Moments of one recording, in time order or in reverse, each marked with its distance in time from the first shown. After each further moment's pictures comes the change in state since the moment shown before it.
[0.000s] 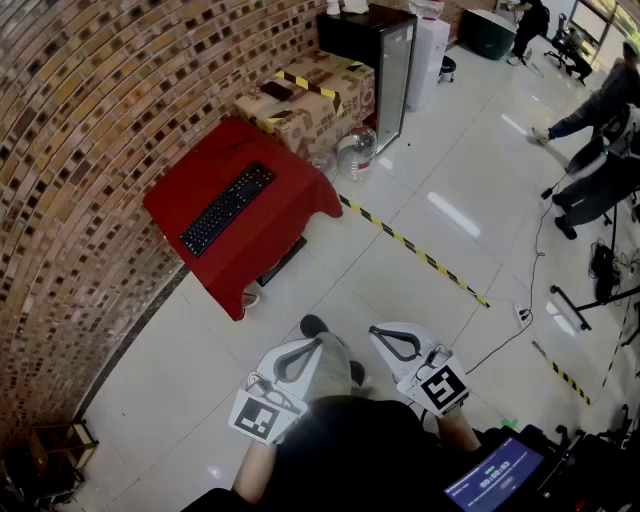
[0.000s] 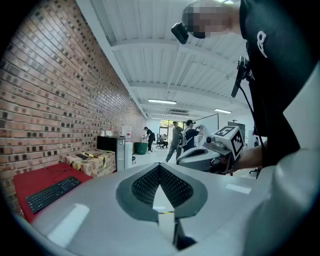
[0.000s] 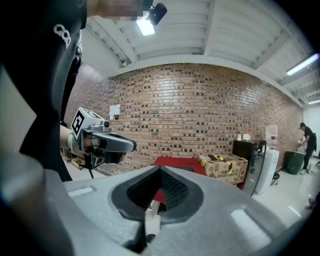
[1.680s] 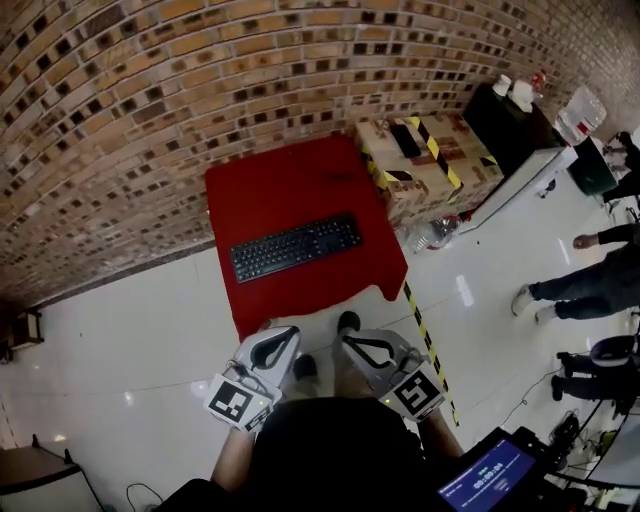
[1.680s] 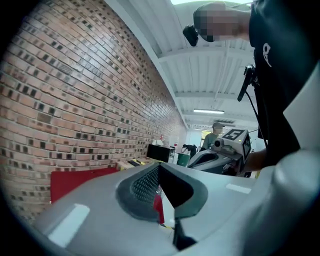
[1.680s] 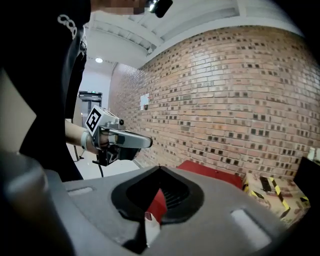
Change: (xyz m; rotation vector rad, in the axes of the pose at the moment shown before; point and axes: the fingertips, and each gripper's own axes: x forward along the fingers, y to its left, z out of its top) left arm 0.002 0.341 0.030 -0.161 -0.146 0.480; right arm 0.327 -0.081 0.078 -0.217 0.081 0.544
